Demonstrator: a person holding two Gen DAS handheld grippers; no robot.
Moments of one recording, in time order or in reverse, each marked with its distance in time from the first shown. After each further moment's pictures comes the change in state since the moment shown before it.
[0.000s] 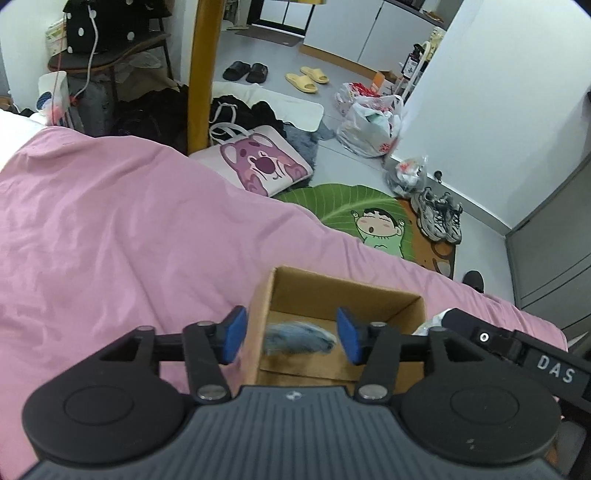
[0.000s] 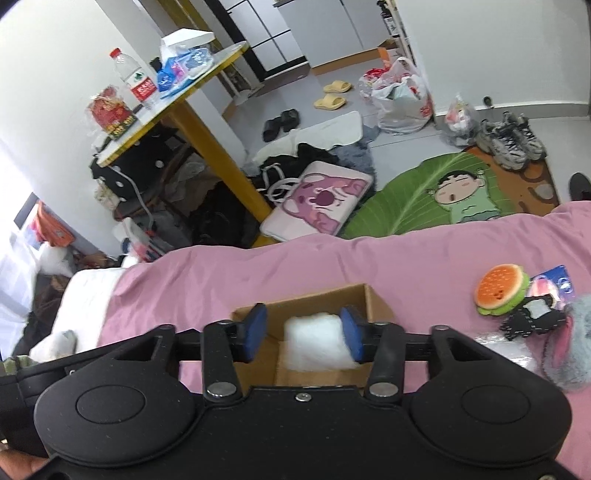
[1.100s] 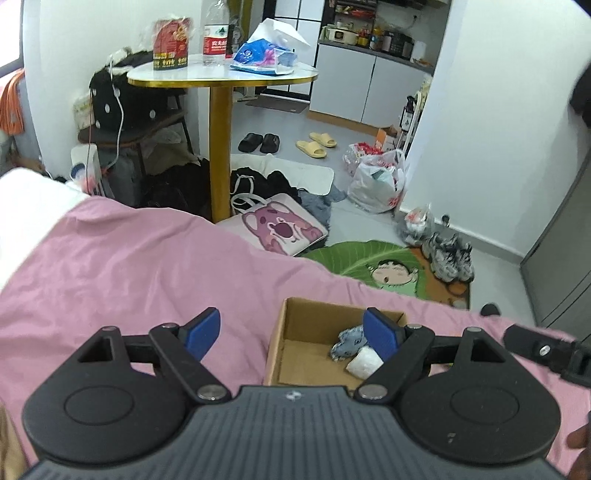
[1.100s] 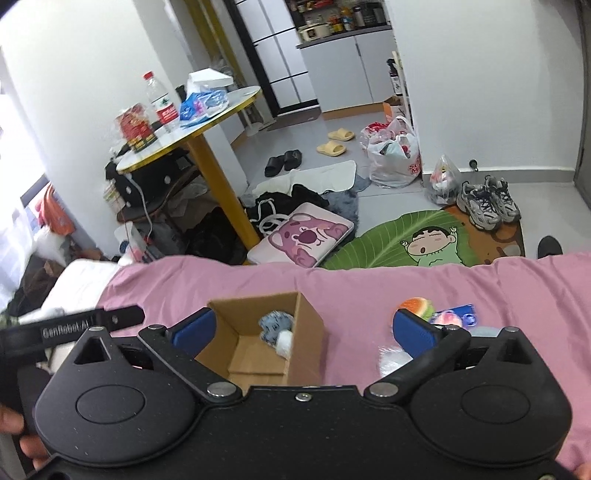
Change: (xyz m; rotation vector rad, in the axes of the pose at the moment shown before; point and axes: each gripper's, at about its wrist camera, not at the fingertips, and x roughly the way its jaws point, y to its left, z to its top) left arm -0.077 -0.034 -0.033 0.092 -0.231 0.105; right arm -0.108 -0.045 -0.020 -0.173 -0.125 -0.053
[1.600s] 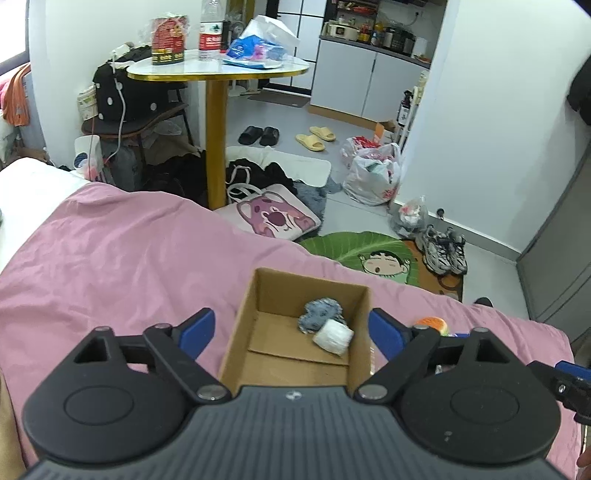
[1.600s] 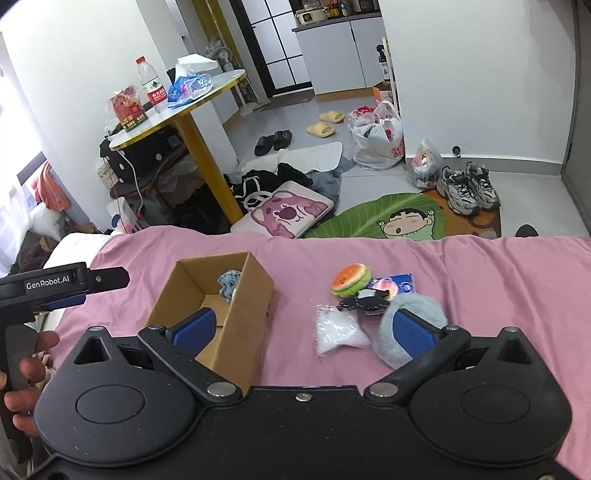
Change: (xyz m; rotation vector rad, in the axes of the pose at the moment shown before) left arm -0.025 -0.042 -0.024 -0.029 0.017 0.000; right arm -0.044 -0.056 -0.022 -0.008 0.050 -0.010
